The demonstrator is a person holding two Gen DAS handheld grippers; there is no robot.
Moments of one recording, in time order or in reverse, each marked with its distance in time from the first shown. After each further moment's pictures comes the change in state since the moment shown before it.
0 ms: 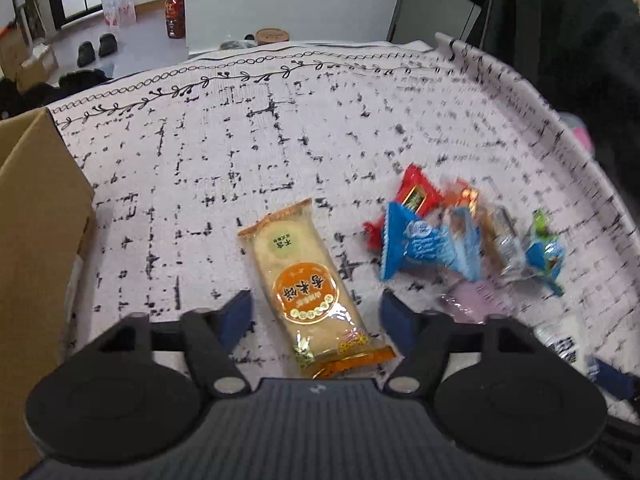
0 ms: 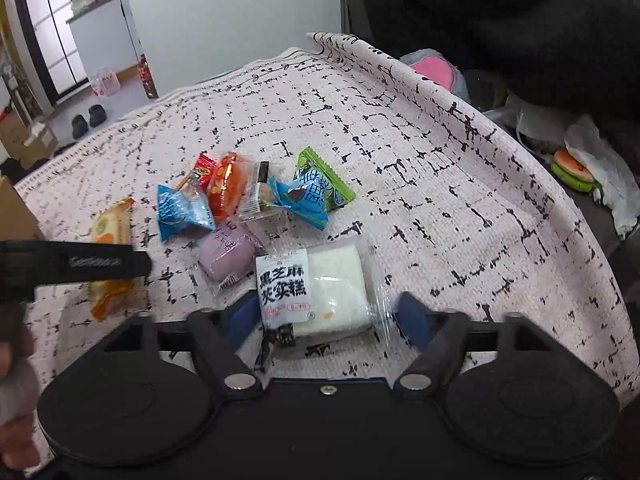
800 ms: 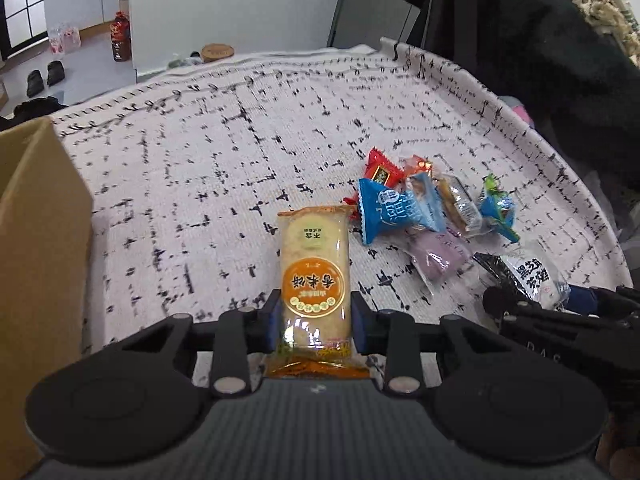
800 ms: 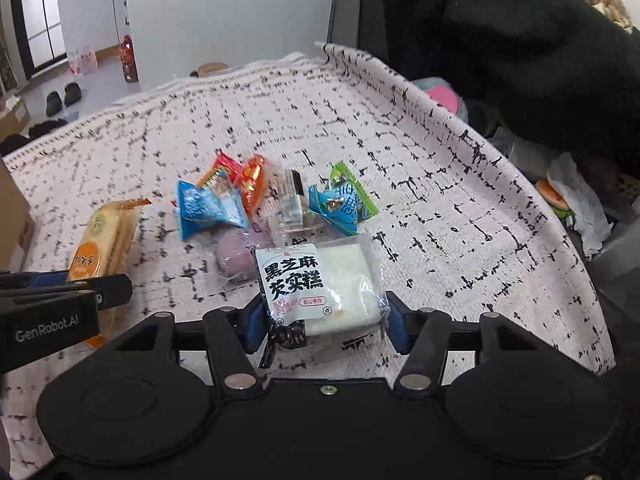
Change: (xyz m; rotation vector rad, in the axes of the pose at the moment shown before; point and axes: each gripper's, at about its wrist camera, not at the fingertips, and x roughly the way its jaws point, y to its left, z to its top) left arm -0.033 0.031 -0.021 0.094 -0.040 -0.182; right arm -0.025 0.043 0.001 -0.053 -0.007 -0.128
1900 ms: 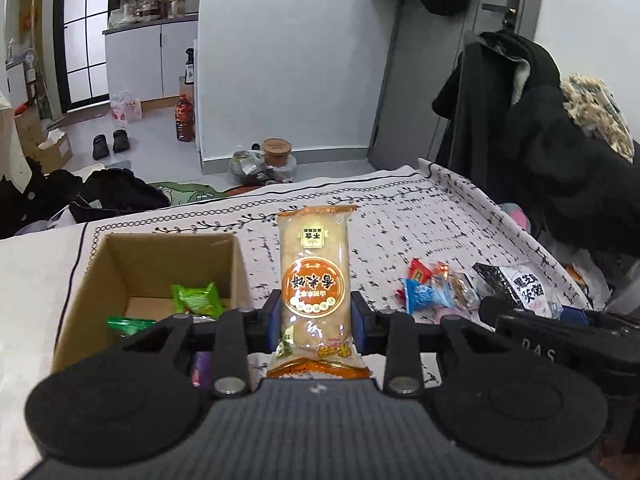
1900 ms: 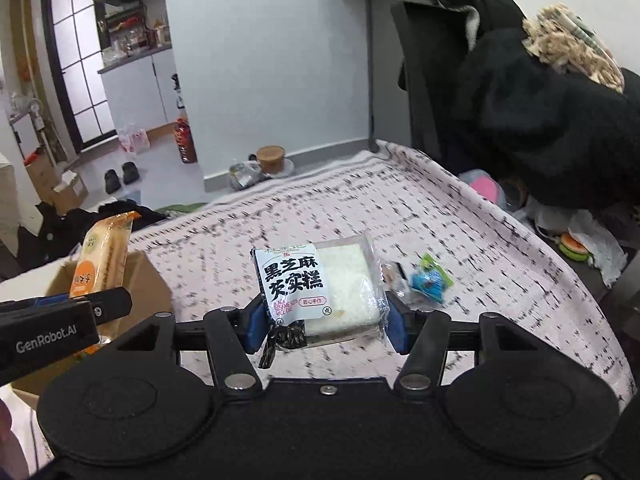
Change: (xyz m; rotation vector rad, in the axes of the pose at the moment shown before) left arm -0.156 0.038 0.007 -0.031 -0.251 0.126; right arm -0.110 0.052 0.022 0.071 -0.210 0.168
